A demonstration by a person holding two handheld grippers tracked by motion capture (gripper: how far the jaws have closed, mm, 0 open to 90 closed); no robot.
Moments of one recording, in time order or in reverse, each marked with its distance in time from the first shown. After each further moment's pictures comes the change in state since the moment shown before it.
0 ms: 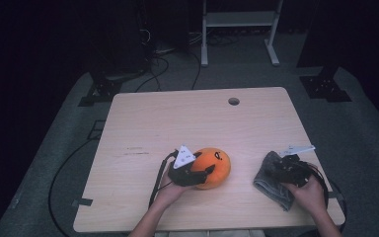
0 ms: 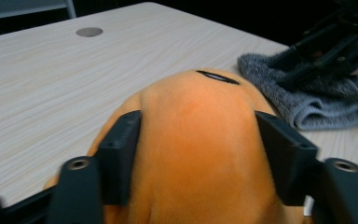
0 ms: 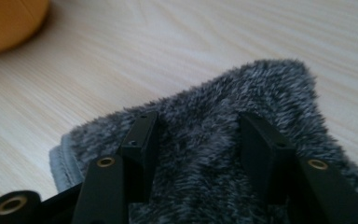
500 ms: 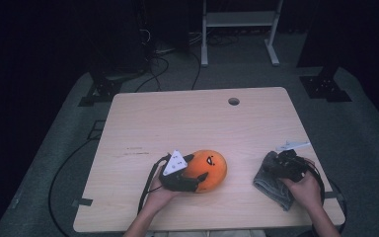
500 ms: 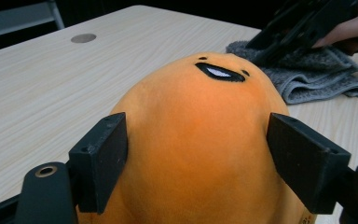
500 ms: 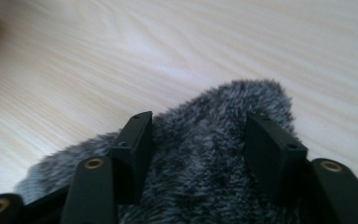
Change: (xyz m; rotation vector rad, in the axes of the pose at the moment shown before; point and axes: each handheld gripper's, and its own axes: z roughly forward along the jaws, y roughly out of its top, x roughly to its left) left arm 0.008 -0.010 -0.021 -0.019 -0.040 0.086; right arm -0.004 0.012 0.010 0.019 -0.063 0.009
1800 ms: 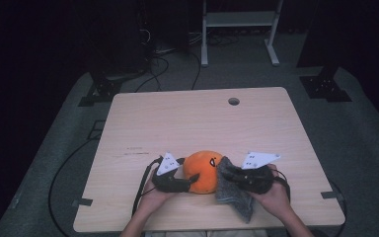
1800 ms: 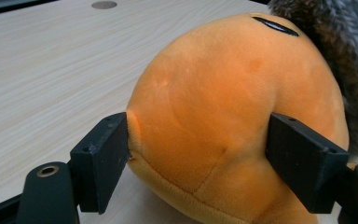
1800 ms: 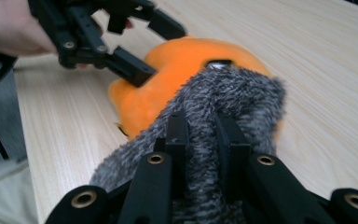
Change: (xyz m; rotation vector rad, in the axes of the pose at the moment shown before) left arm 0.012 -0.021 -0.008 0.066 0.055 -0.064; right arm 0.128 0.035 -0.031 -0.272 0.346 -0.333
